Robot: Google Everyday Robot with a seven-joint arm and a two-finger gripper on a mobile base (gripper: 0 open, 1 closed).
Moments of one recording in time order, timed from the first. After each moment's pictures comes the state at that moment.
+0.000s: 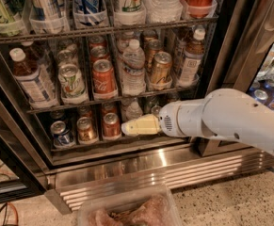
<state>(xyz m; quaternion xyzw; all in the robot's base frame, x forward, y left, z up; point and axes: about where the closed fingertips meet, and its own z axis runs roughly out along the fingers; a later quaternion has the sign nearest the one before) 0.523 -0.051 0.785 -0.21 0.88 0.21 0.37</state>
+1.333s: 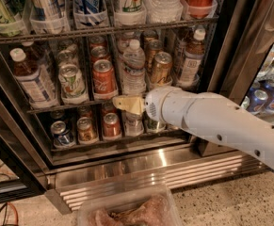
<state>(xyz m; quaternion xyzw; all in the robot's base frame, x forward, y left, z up) 0.576 -0.016 0.836 -0.21 0.80 0.21 0.52</state>
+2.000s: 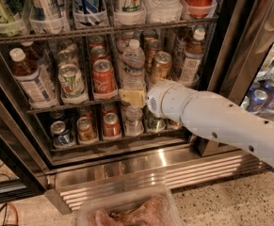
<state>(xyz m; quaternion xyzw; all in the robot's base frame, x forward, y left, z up) 0.596 -0.031 0.844 -0.20 0.80 0.17 0.55</state>
